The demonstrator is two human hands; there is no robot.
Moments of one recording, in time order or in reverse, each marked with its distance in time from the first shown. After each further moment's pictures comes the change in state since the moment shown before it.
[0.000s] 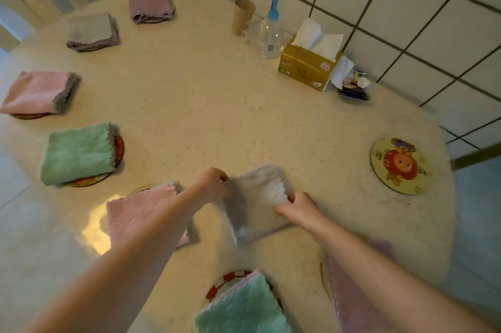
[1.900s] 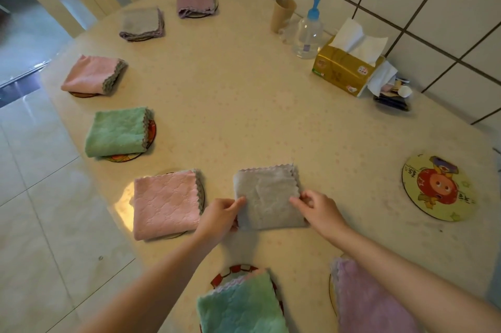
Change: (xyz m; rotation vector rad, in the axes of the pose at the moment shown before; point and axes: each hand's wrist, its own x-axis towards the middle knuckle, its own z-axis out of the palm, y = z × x) left_hand -0.056 -0.047 0.066 -0.664 0.148 -0.103; right_hand 0.014 0.020 -0.017 -0.091 -0.031 -0.460
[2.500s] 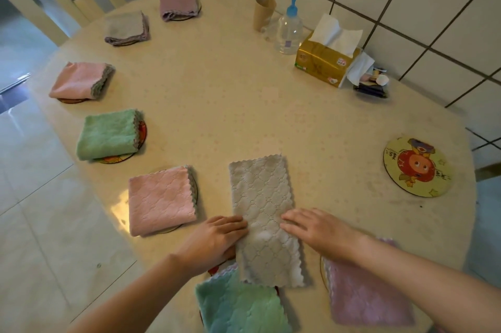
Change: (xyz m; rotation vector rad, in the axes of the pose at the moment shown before) left_hand -0.038 -0.037 -0.016 1.145 -0.185 1.117; right_hand -0.048 0.044 -0.011 -0.969 -0.248 -0.876
